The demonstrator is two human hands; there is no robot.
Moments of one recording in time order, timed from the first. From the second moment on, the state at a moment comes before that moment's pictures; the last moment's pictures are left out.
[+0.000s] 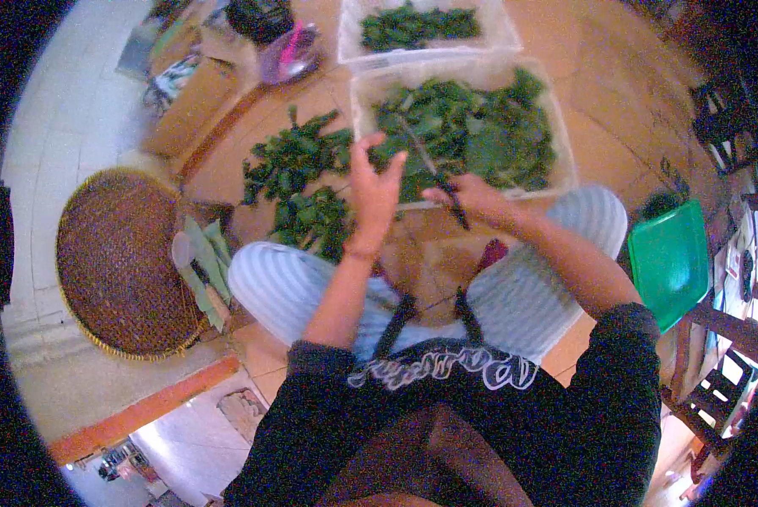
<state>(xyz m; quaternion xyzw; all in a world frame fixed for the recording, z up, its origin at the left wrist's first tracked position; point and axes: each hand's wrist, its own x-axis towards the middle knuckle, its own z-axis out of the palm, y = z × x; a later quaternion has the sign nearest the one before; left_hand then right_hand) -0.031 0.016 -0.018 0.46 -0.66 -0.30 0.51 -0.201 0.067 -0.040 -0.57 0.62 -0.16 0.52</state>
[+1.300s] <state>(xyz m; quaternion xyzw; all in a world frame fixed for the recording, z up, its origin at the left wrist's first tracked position) 0.112 -0.060 -0.280 0.58 -0.71 -0.39 -0.02 -0.193 0.043 -0.012 -0.56 0.63 -0.25 0.49</state>
